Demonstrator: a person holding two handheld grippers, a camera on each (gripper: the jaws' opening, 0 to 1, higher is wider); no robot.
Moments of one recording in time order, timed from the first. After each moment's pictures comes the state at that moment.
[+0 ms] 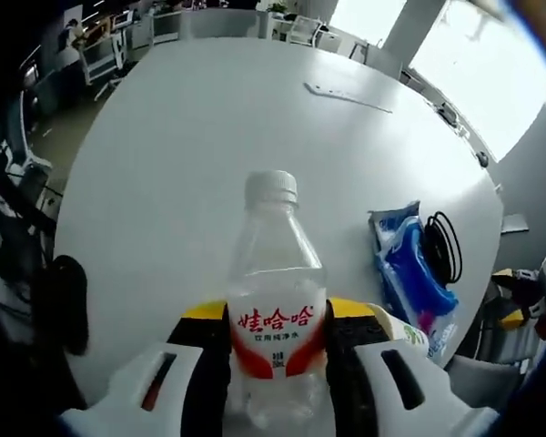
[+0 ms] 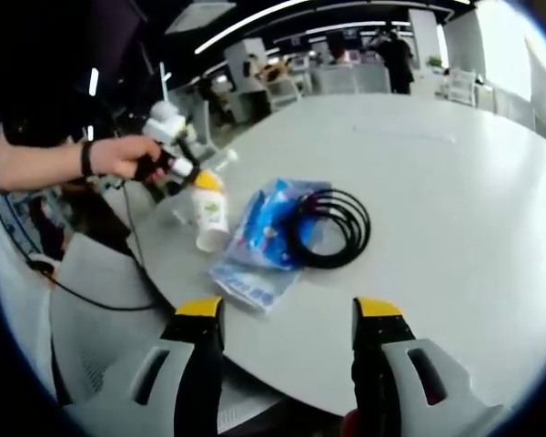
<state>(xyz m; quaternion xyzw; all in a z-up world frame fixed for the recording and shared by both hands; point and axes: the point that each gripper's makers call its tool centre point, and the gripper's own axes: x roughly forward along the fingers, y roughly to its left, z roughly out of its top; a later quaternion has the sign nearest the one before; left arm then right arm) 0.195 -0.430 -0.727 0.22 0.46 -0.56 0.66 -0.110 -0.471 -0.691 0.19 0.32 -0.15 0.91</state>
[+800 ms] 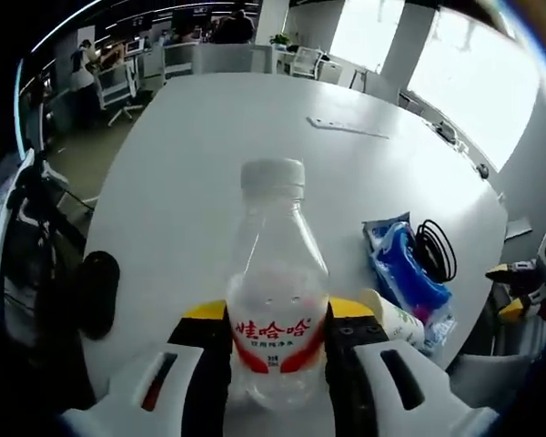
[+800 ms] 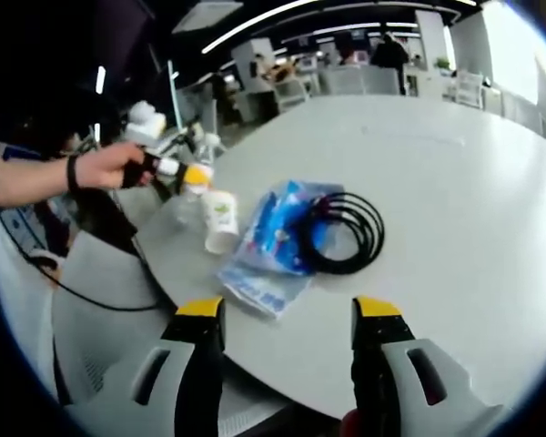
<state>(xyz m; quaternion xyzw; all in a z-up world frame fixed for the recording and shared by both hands) 0.199 -0.402 -0.702 0.19 0.39 -0.56 0.71 -0.100 -0.462 -0.691 0.19 0.32 -0.13 0.92</state>
